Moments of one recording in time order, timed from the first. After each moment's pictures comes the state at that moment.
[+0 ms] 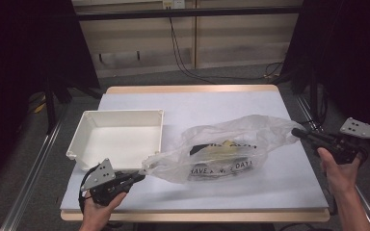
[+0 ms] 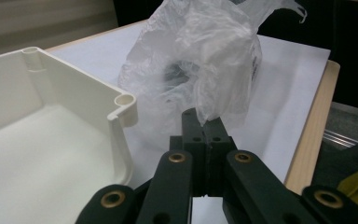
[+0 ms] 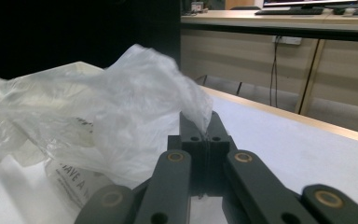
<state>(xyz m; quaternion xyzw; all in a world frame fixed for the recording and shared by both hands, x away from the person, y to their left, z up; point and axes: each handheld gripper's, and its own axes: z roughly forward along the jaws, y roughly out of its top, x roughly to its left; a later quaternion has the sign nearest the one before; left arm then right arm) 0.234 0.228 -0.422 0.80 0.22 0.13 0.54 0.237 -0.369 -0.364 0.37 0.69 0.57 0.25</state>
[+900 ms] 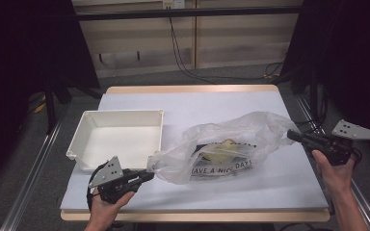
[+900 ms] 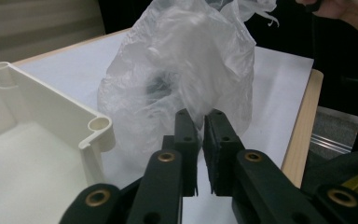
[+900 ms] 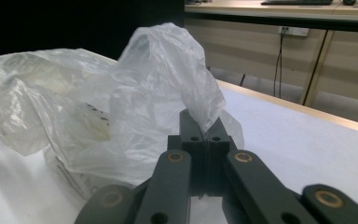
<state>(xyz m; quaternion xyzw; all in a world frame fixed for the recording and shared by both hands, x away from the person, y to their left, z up) 0.237 0.208 -0.417 0.80 0.21 0.11 0.56 0.240 -0.363 -0.375 0.37 0.70 0.56 0.24</state>
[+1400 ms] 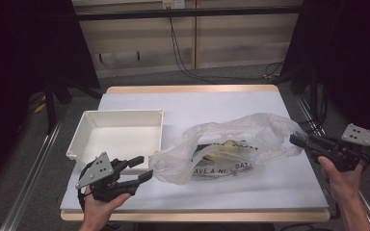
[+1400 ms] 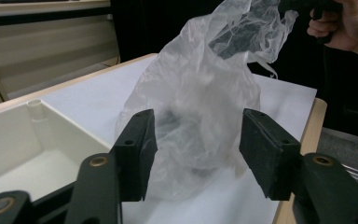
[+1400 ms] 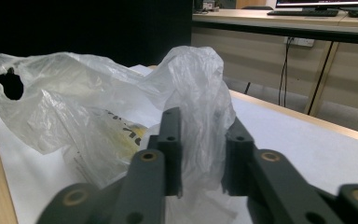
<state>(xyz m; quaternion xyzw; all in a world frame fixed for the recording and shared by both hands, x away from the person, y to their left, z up) 0.229 0.212 -0.384 0.77 0.22 0.14 0.58 0.220 -0.362 -0.362 0.35 0.70 0.57 0.24</state>
